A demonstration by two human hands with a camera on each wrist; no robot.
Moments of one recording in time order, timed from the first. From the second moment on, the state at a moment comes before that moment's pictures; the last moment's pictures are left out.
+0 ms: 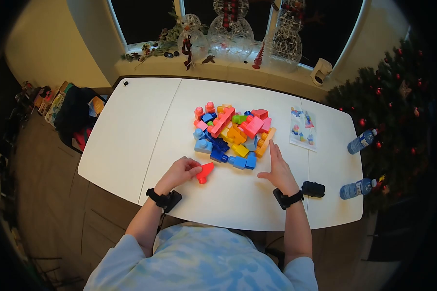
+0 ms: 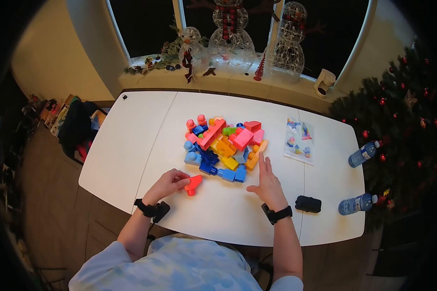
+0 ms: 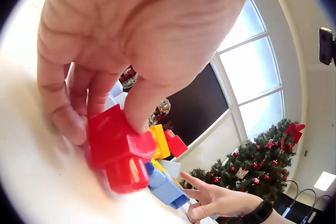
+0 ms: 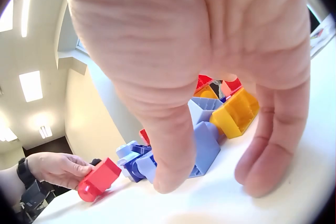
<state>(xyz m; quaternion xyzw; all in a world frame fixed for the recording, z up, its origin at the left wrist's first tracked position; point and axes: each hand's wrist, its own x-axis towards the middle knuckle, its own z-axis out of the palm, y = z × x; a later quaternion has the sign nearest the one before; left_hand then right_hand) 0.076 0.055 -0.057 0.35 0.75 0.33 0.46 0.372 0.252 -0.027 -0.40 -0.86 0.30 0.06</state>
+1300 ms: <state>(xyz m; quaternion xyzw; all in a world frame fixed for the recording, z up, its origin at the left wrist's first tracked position) 0.079 0.023 -0.064 0.47 0.68 0.46 0.32 0.282 0.143 -0.043 -0.28 -0.94 0.15 0.13</state>
